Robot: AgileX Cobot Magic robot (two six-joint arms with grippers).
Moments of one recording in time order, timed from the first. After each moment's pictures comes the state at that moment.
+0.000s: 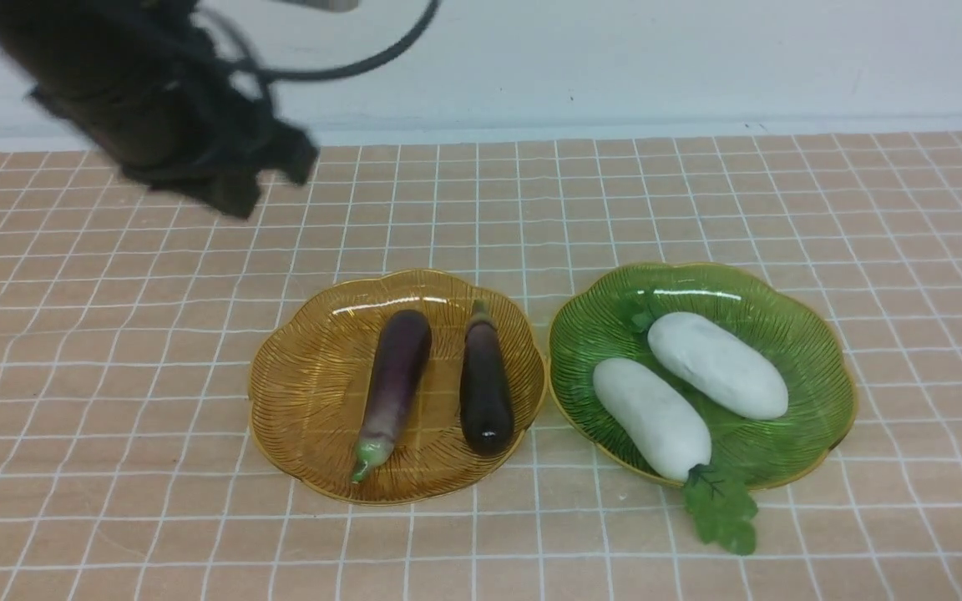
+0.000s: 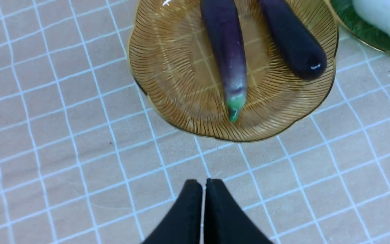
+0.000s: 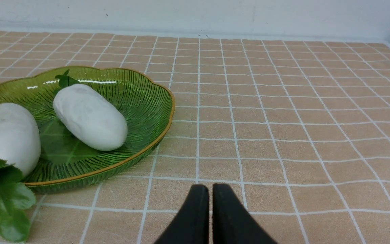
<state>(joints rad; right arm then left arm) -0.01 -0.01 0.03 -0.02 0.38 0.02 -0.34 1.02 -1.06 -0.02 1.04 -0.02</state>
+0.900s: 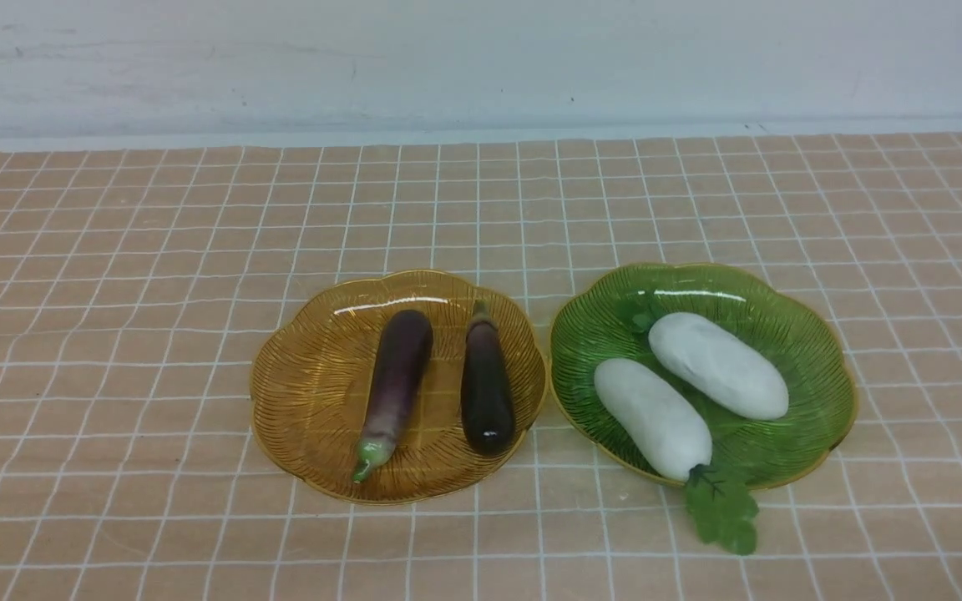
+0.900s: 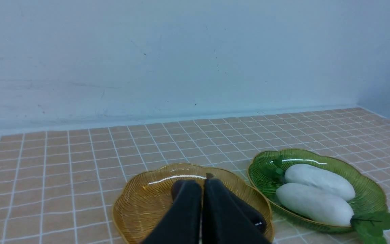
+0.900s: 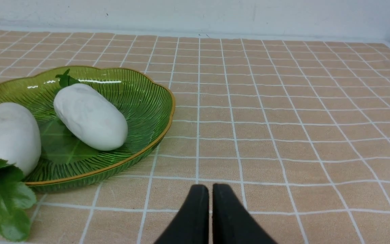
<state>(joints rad) -0.01 -0.01 0.03 -0.02 0.39 0.02 -0.34 -0.02 -0.36 -0.14 0.47 -0.04</state>
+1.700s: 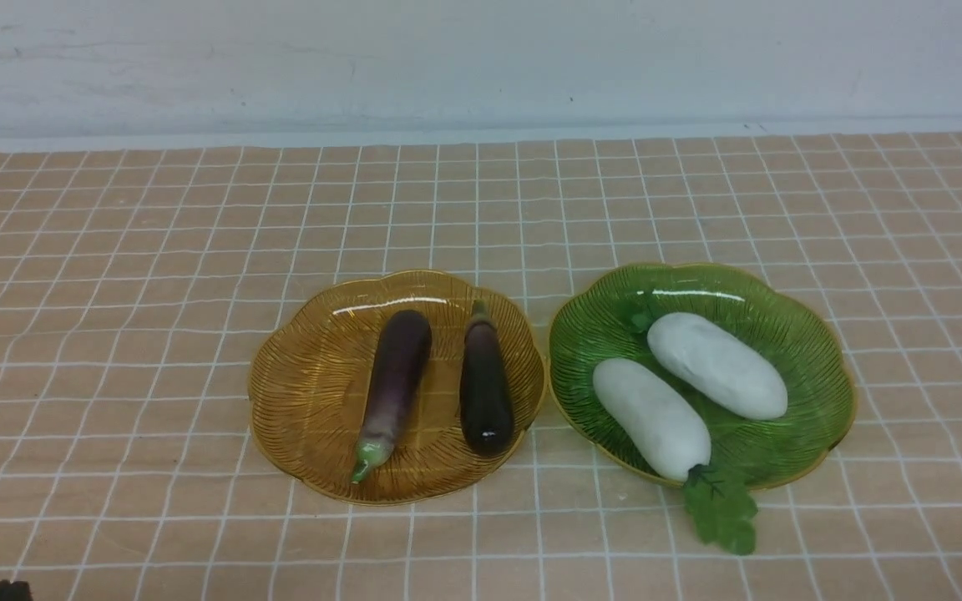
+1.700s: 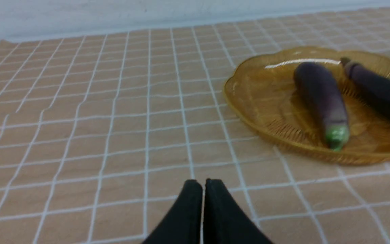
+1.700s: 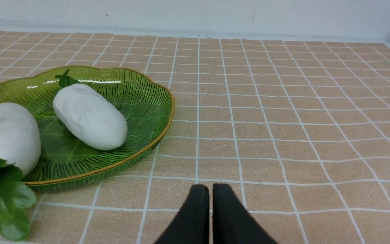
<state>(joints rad) -0.01 -0.01 0.03 -0.03 0.39 0.02 -0.10 -0.01 0.03 0.00 0.30 0.00</state>
